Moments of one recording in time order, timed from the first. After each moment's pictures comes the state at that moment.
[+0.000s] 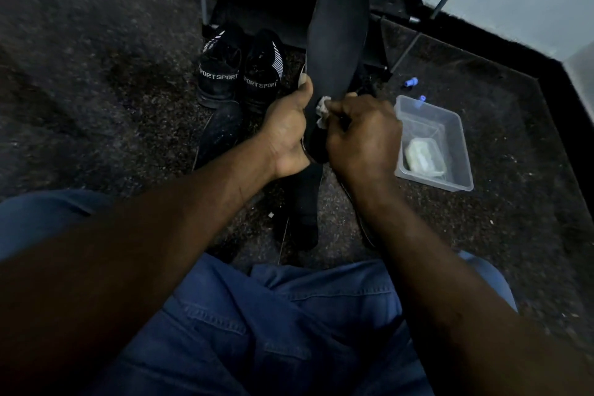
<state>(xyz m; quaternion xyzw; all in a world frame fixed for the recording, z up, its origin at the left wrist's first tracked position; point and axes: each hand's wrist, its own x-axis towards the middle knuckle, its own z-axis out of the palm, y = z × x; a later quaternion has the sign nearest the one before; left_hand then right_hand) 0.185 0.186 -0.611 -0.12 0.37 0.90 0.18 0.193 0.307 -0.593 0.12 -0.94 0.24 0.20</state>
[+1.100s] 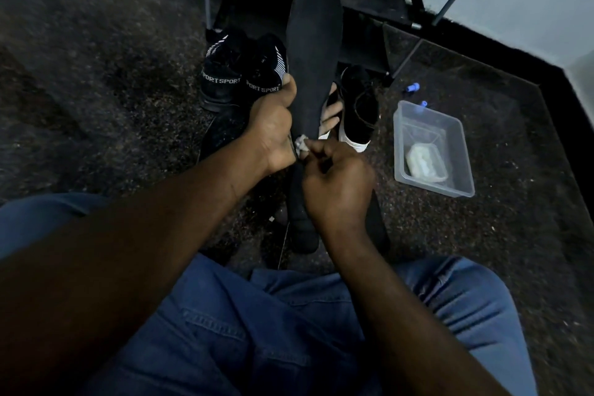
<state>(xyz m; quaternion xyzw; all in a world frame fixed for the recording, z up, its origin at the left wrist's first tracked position) 0.179 0.173 -0.611 -0.15 0.35 0.92 0.10 0.243 0.284 -0.622 0.06 -0.90 0.41 0.14</state>
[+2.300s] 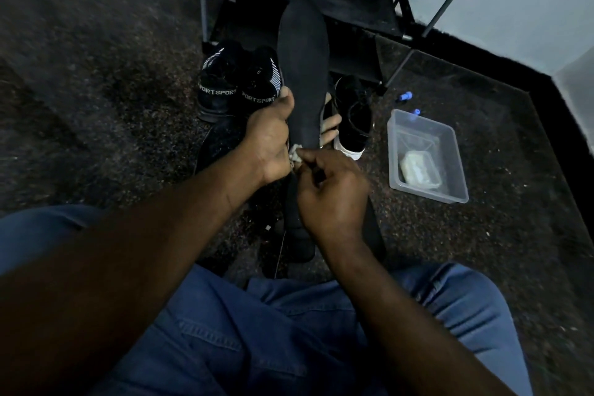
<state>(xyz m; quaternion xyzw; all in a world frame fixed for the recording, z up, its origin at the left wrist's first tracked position) 0.179 0.177 -0.612 -0.14 0.31 0.93 0.10 0.244 0.294 -0.627 0.11 -0.90 0.37 0.18</state>
